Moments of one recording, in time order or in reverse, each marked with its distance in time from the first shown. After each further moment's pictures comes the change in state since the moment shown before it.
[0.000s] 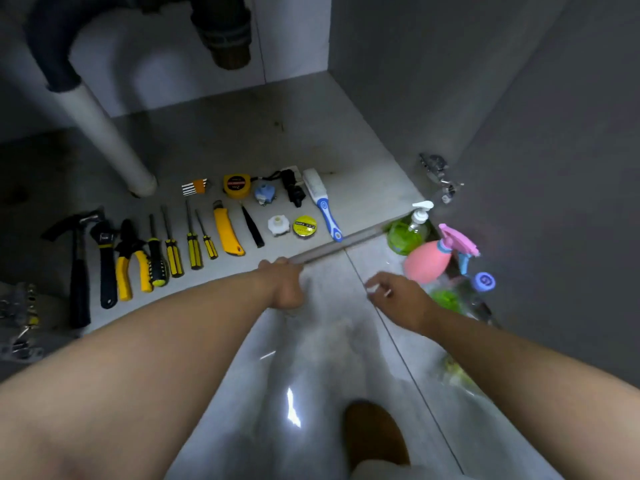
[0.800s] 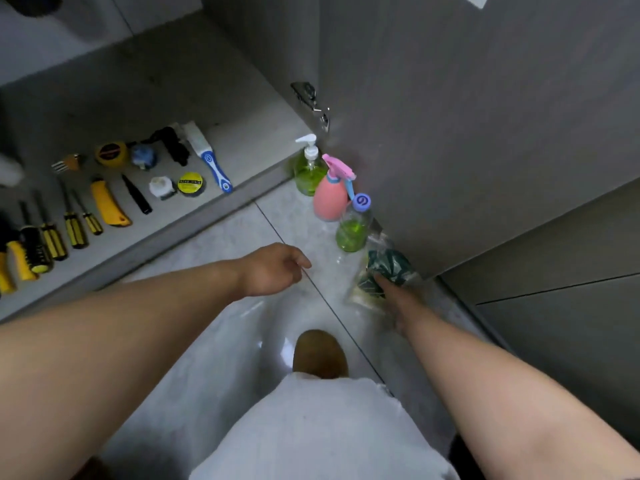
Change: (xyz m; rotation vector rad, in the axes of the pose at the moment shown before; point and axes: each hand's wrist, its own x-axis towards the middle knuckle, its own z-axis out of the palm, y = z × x) left_hand -0.027 0.170 0.061 -0.344 -0.042 0.277; right_hand -0.111 0.197 0.015 1.038 0.306 0.906
